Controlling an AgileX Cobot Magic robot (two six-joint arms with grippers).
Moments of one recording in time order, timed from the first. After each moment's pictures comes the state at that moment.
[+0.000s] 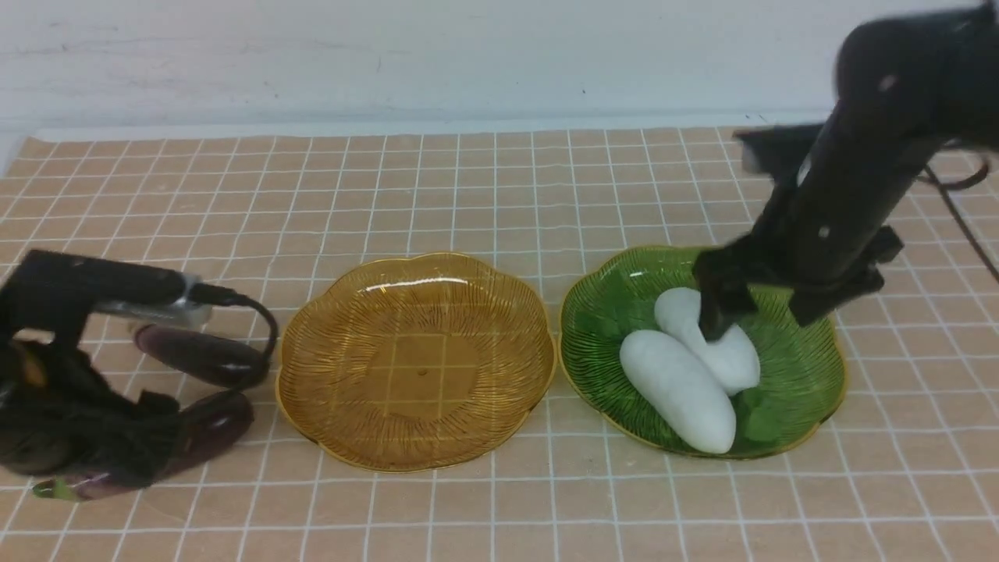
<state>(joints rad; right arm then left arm) 0.32 1.79 -1.50 0.14 1.22 0.06 -0.12 1.31 -0.80 0.21 0.74 -0.11</state>
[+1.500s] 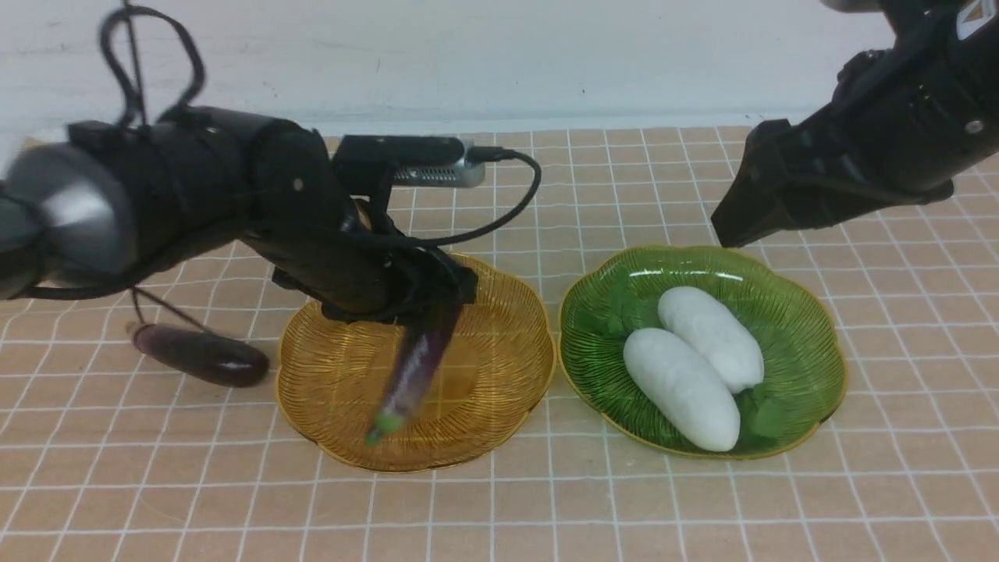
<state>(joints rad) 0.37 1.47 -1.50 0.22 1.25 -0.02 -0.41 1.75 -1.27 -0.12 0.64 -0.21</state>
